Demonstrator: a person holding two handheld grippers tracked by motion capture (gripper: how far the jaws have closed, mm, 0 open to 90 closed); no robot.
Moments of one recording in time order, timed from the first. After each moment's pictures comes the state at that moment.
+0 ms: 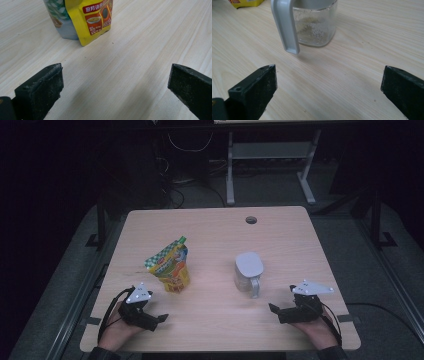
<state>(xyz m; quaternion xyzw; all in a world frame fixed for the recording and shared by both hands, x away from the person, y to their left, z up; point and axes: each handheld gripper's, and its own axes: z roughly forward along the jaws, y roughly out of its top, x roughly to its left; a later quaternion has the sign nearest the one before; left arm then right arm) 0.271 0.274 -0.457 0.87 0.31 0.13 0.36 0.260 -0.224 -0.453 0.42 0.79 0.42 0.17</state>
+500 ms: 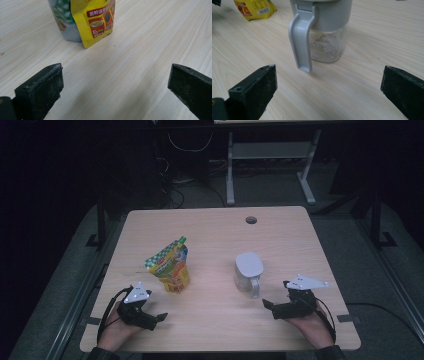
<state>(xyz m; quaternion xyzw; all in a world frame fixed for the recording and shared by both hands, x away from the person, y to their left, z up) 0.271 0.277 -0.454 0.87 0.31 0.14 0.37 0.266 -0.206 -0.436 0.41 0.79 0.43 0.16</state>
